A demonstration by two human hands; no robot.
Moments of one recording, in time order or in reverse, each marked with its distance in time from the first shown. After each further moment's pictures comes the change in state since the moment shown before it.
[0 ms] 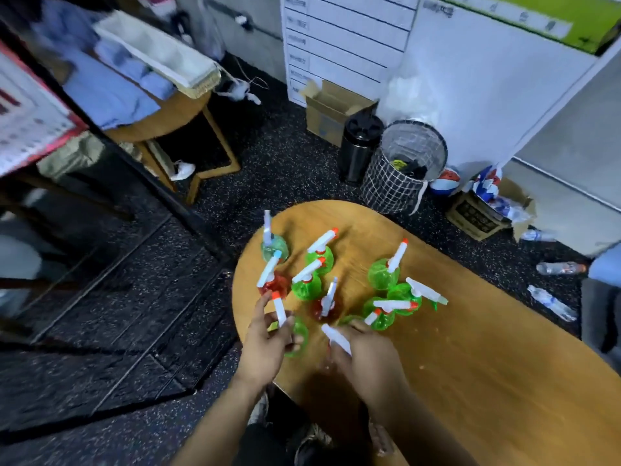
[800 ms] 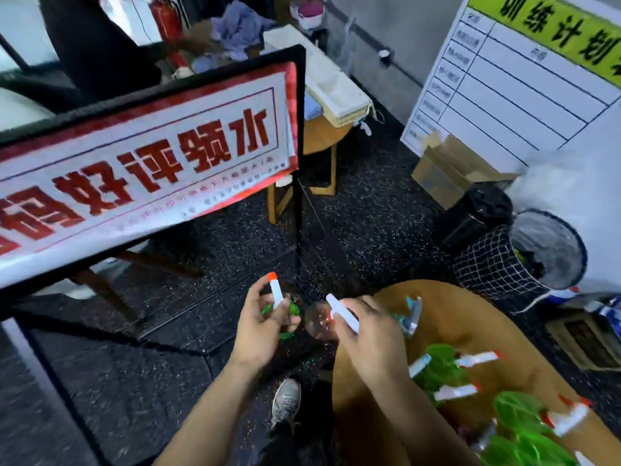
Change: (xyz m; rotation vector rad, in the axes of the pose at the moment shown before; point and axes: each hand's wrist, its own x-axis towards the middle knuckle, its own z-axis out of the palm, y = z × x) left_hand 0.140 0.084 -0.278 -0.254 0.334 0.139; right_hand 0.241 -0.269 0.052 0.031 0.219 -0.261
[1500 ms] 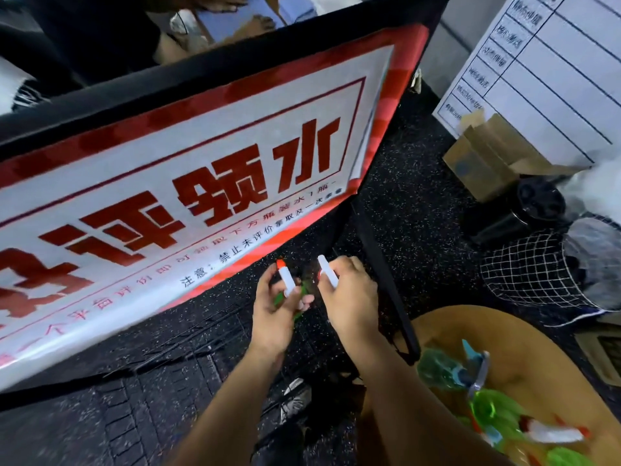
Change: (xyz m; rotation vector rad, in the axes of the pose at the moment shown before) left_hand 0.142 -0.028 -0.018 -0.219 0.139 -0.154; right_hand 0.168 -0.052 0.128 -0.041 -0.113 0.179
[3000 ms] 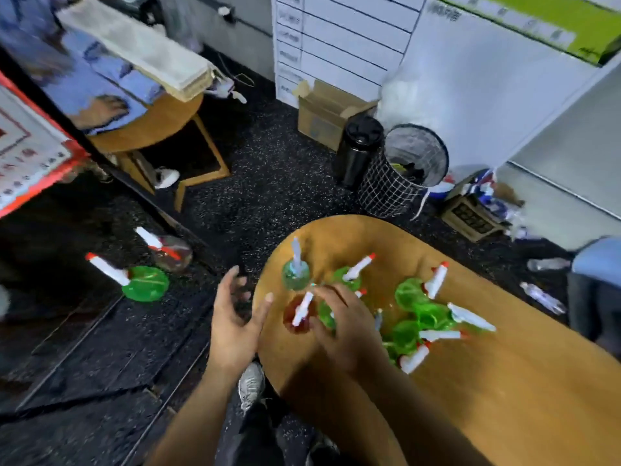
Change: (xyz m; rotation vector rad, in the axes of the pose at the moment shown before) left_hand -0.227 -0.088 0.108 0.560 -0.375 0.337; right_hand -0.281 0.251 -0.144 0.225 0.088 0.047
